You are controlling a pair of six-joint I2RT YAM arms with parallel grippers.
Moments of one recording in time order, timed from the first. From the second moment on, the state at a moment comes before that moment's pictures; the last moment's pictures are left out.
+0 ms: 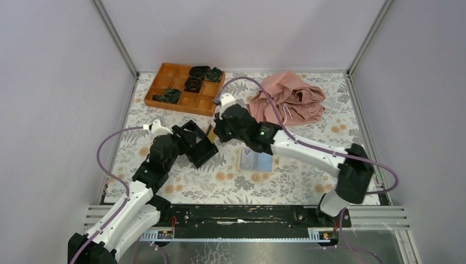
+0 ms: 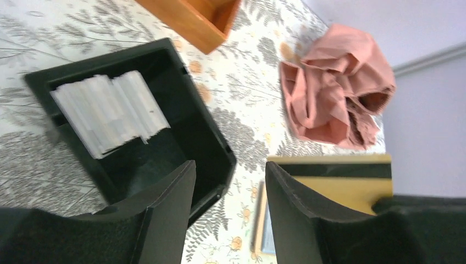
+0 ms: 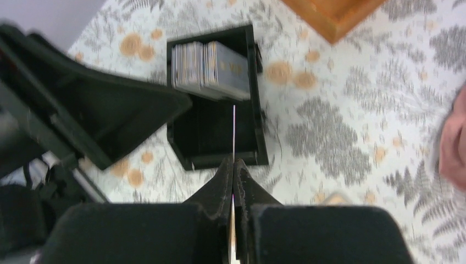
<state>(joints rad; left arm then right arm) -0.40 0.70 0.43 -0.11 -0.23 -0.82 1.01 1.67 1.40 -0.23 0.16 0.35</state>
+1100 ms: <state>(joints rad) -0.60 1.08 0.23 0.80 0.67 -0.71 0.77 1.08 0.66 -0.10 -0.40 0.65</state>
